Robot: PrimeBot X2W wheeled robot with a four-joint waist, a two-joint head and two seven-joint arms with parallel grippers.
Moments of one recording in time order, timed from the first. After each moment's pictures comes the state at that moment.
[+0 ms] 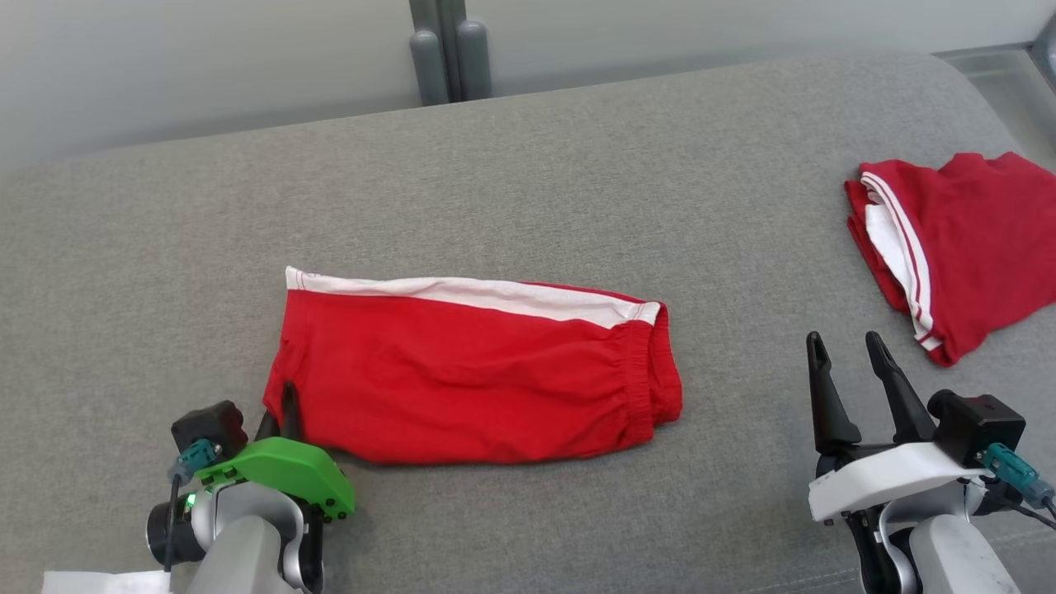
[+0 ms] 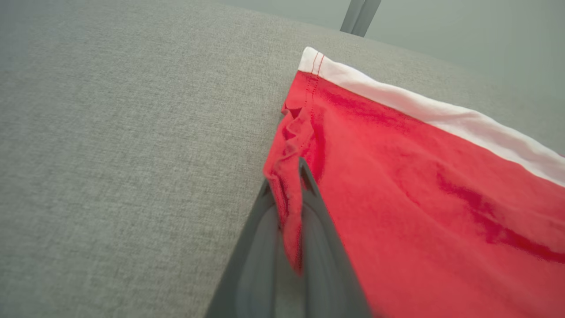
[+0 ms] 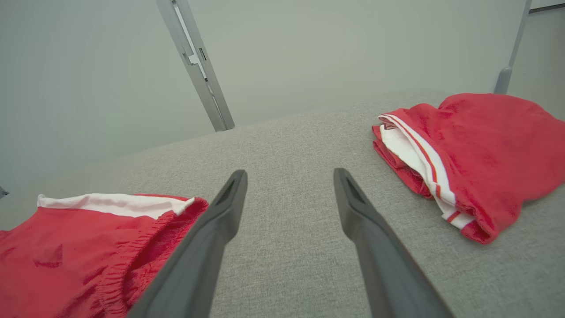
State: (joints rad) left arm -0.40 0.05 -0.08 0.87 -0.42 -0.01 -0.26; right arm -0.11 -0.09 0.02 0.24 0.31 0.13 -0.26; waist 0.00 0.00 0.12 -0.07
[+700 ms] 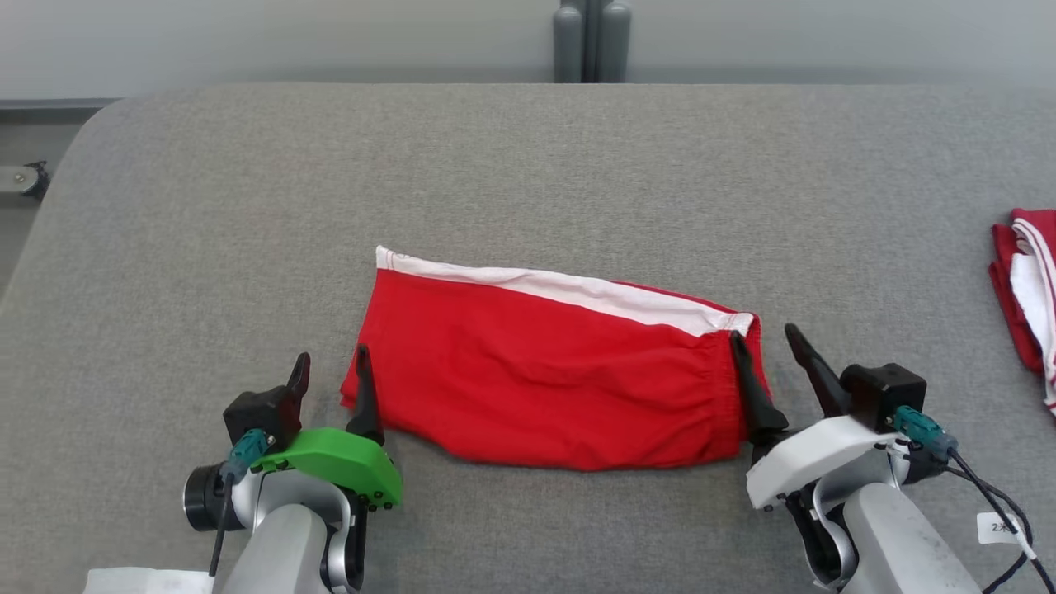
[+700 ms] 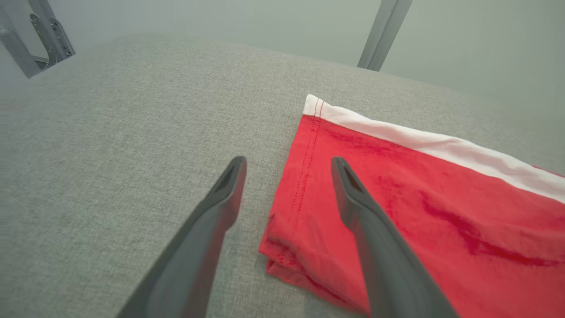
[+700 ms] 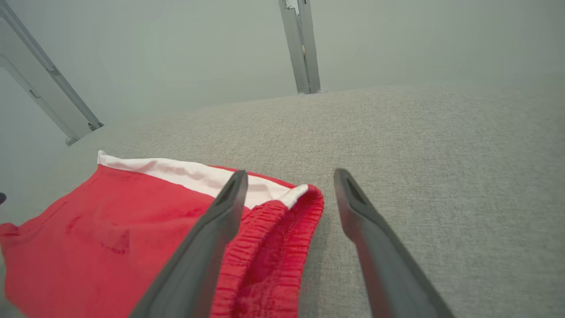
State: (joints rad) left arm -0.32 0.05 -0.25 0.63 -0.42 0.08 -0.26; right arm -0.24 -0.08 0.14 0.41 0.29 0.13 -0.26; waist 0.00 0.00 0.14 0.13
